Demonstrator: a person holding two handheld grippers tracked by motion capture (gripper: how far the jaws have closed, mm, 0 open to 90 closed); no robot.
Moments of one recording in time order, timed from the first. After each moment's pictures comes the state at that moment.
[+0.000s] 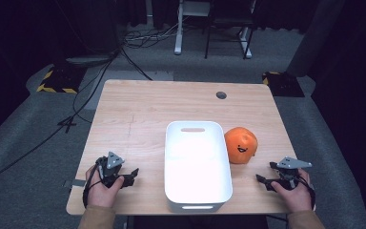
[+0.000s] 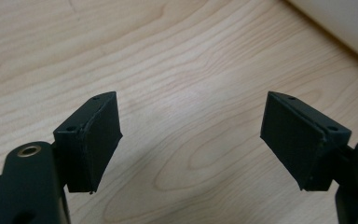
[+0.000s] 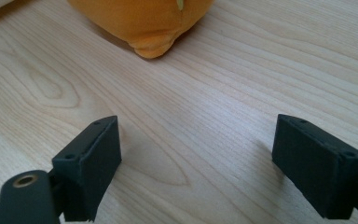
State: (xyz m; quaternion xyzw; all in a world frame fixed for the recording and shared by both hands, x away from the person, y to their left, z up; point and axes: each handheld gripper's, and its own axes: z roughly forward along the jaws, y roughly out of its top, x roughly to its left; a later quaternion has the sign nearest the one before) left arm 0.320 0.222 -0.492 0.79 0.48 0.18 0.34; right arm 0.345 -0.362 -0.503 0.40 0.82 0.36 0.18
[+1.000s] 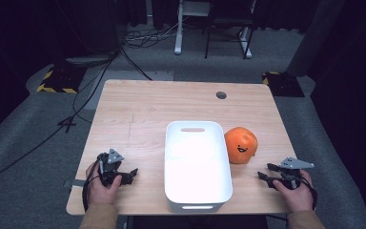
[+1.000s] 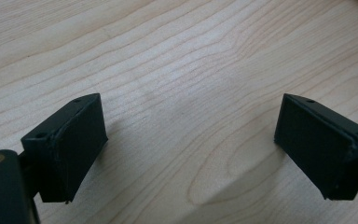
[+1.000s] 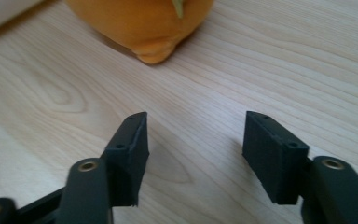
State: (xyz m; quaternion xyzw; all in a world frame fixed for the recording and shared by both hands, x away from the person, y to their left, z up) left arm 0.340 0.231 -0.503 0.81 0.46 0.16 0.32; right arm 0.342 -0.363 -0.499 0.41 0.82 0.37 0.17
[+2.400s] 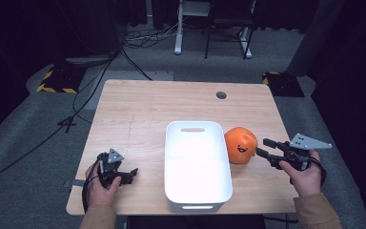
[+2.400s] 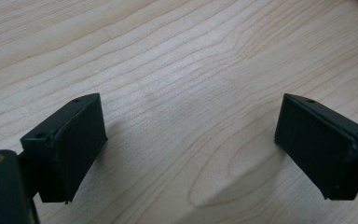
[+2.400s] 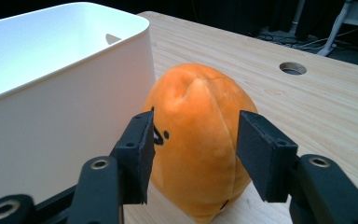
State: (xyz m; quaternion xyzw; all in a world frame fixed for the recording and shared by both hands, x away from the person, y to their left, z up) left arm 0.341 0.231 -0.503 0.81 0.46 0.16 0.32; right arm 0.360 -0.336 -0.401 0.33 0.77 0.51 0.18
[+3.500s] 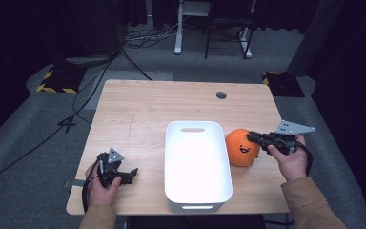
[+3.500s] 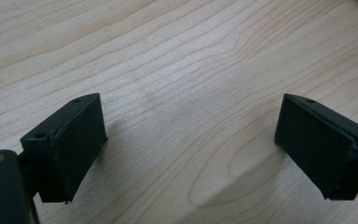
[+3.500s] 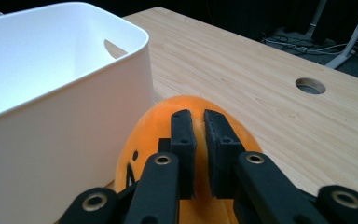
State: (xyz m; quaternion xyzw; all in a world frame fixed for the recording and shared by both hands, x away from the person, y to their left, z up) left arm 0.341 0.231 -0.503 0.81 0.46 0.17 0.32; right arm 0.397 -0.312 -0.392 0.29 0.79 0.50 0.17
